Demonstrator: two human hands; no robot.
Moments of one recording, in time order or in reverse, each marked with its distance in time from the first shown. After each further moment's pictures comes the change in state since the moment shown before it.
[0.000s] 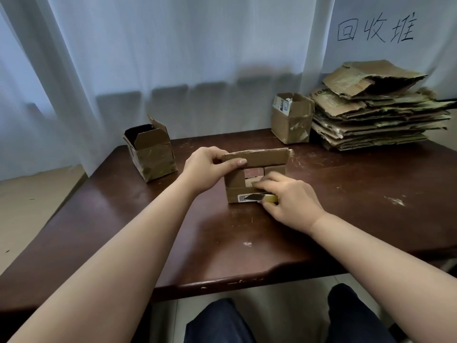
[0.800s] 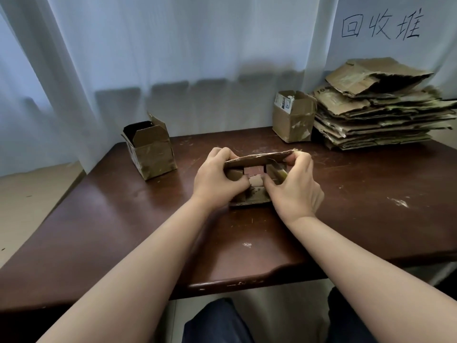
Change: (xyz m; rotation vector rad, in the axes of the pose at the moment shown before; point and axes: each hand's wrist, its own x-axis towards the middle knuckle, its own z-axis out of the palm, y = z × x) left_hand -0.023 0.004 0.036 0.092 0.193 0.080; right_hand 0.014 -0.019 0.009 0.094 0.362 0.594
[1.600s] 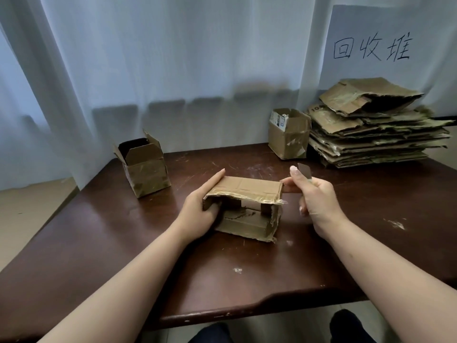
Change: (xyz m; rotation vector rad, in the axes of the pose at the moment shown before) left_hand -0.009 -0.035 -0.006 -0.237 -0.181 0.013; right_hand 0.050 0.043 -0.018 0.786 -0.269 0.306
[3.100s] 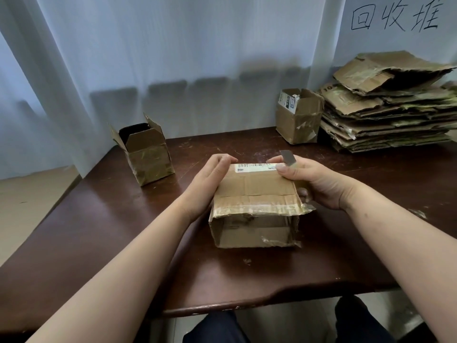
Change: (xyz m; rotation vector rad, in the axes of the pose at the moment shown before) left_hand 0.040 0.011 -0.001 -0.246 -0.079 -0.387; right_hand 0.028 -0.010 0.002 -0.029 -0.727 0.170
